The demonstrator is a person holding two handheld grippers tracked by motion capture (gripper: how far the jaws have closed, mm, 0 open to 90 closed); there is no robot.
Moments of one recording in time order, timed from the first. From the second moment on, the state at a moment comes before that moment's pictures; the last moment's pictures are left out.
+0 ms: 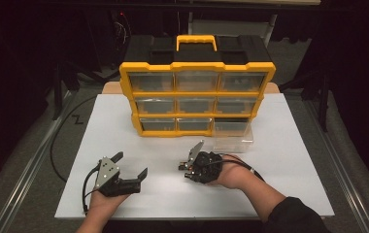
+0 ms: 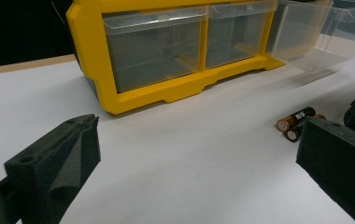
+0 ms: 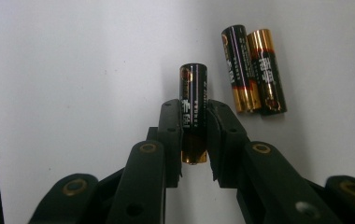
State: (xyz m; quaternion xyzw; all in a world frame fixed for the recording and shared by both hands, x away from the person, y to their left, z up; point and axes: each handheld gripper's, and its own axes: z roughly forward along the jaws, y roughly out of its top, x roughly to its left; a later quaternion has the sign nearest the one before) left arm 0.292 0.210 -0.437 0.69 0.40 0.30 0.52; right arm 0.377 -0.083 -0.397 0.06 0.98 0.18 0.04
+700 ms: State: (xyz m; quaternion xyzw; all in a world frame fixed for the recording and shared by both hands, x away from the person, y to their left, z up) left arm 0.292 0.209 -0.437 0.69 0.40 0.30 0.52; right arm 0.371 -0.119 -0.394 0.09 0.98 0.18 0.04
